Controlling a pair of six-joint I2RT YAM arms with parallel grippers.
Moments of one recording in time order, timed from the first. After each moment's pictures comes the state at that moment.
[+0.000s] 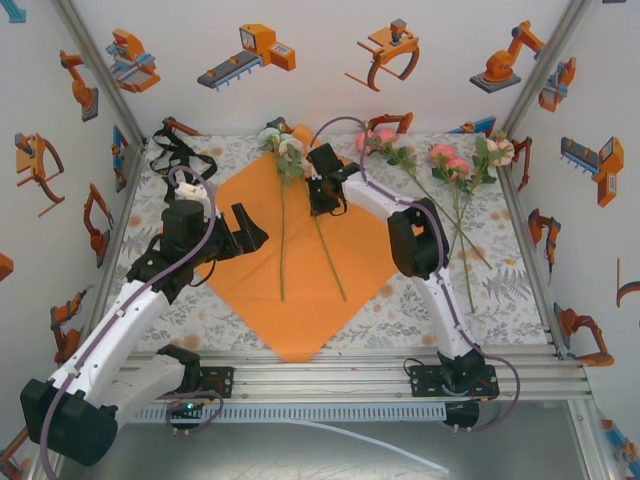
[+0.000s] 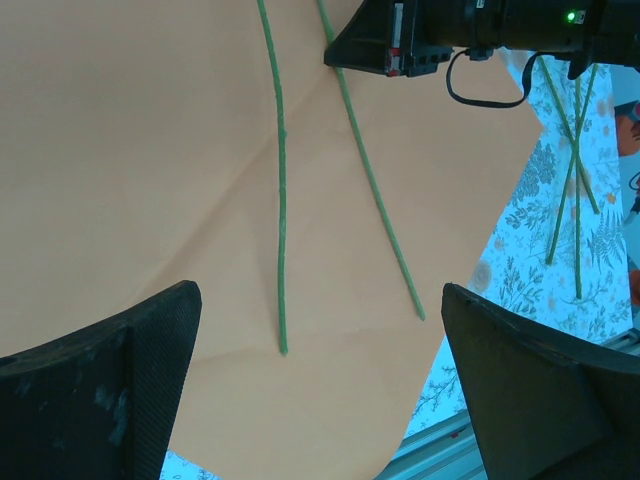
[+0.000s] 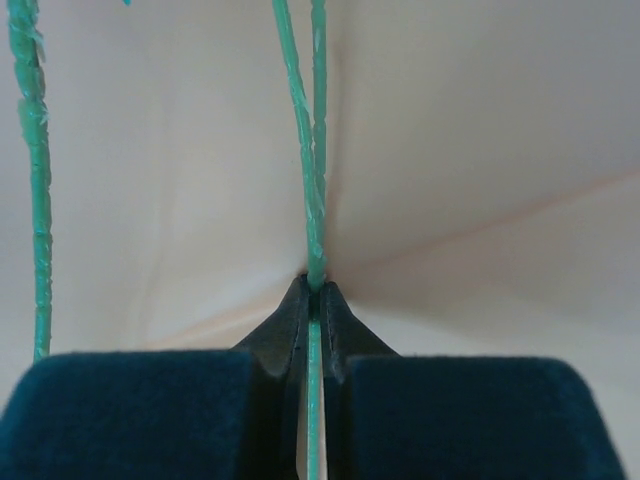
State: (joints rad) left arm -0.41 0.95 0.81 -0.39 0.10 -0.55; right arm 0.59 2.41 2.03 -0.60 -0.11 0.33
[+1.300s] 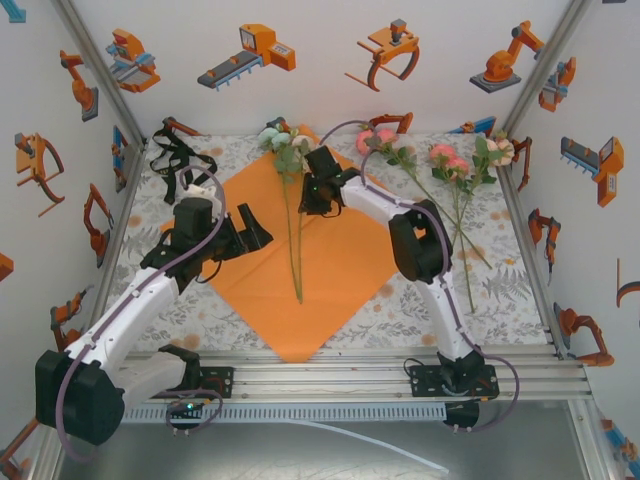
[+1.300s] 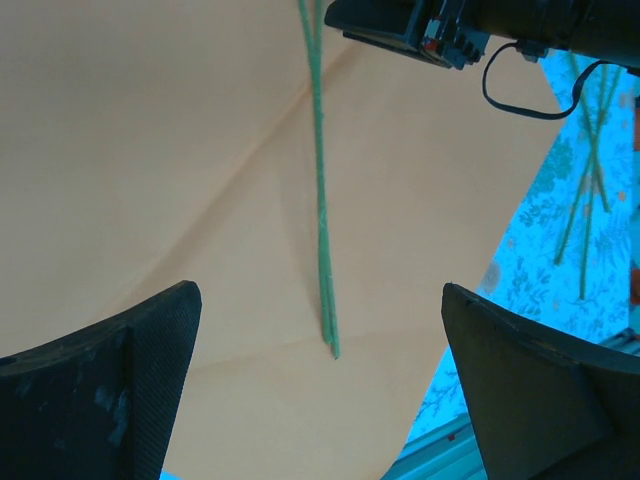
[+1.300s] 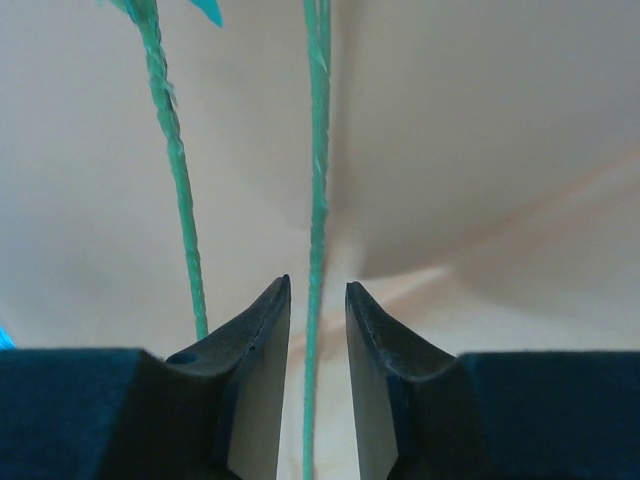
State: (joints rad) left arm -0.38 1.06 0.77 -0.30 0.18 -0.58; right arm 0.61 2.32 1.91 -0.49 -0.10 0.63
